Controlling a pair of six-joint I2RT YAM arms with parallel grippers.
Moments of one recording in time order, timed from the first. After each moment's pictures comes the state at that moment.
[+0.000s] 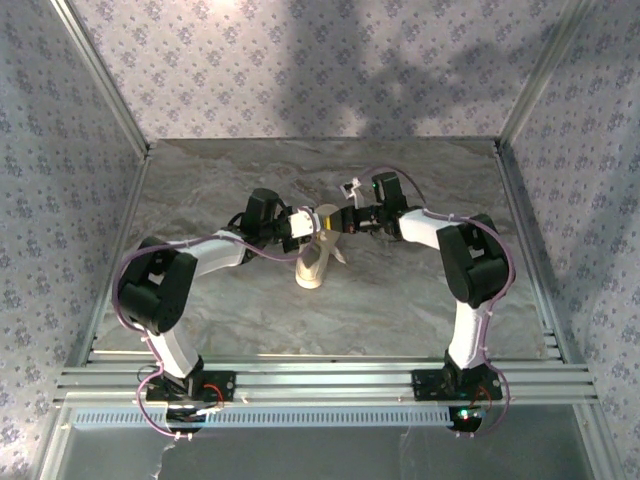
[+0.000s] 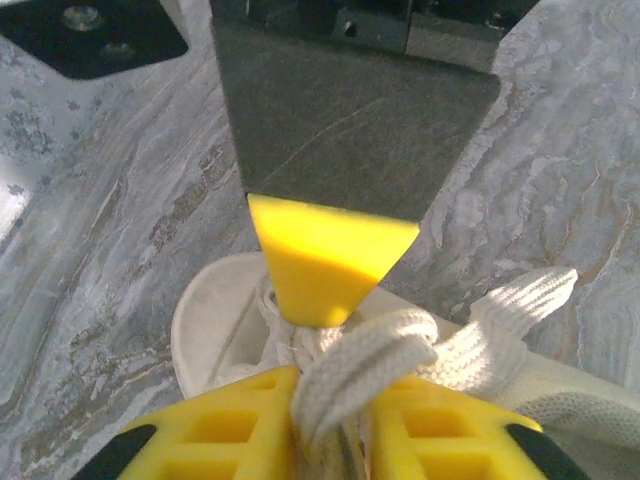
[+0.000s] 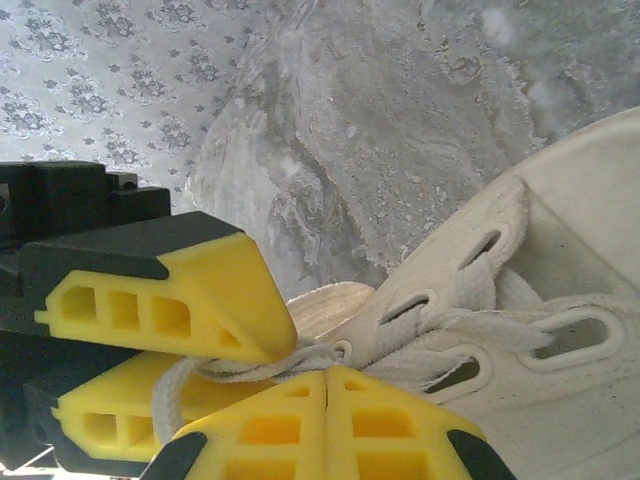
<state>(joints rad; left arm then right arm) -0.52 1.72 0.93 0.21 0.50 0.75 0.37 1.92 1.14 0.11 -0.91 0.38</state>
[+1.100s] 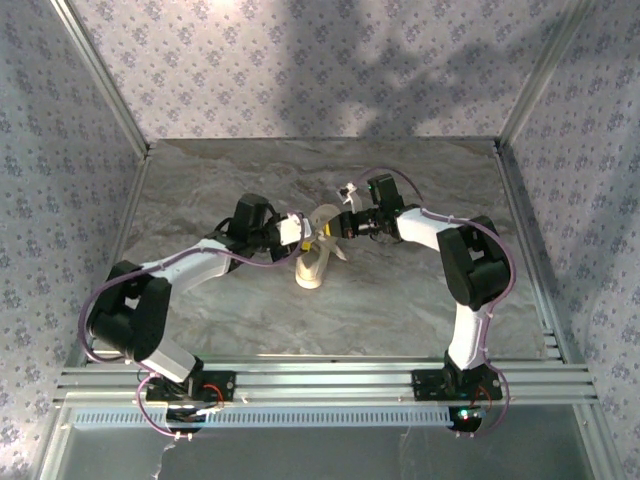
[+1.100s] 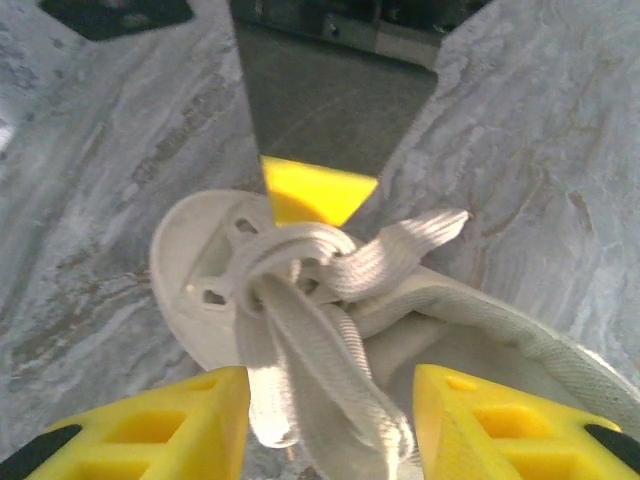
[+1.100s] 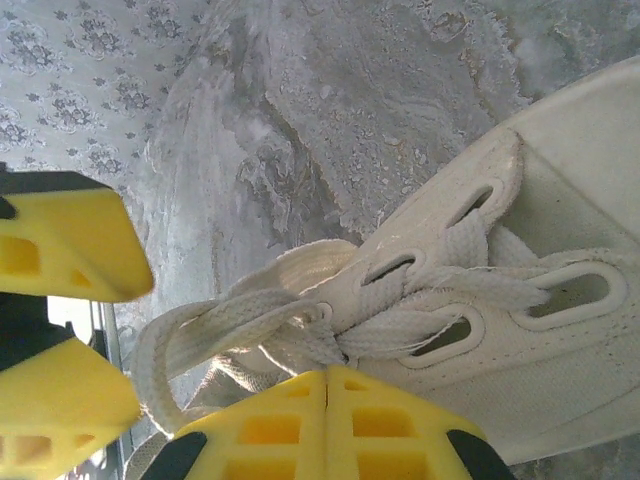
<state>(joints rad) -0.51 1.54 0.86 0.01 0.45 0.70 0.40 1.91 1.16 -0.04 -0.85 0.25</state>
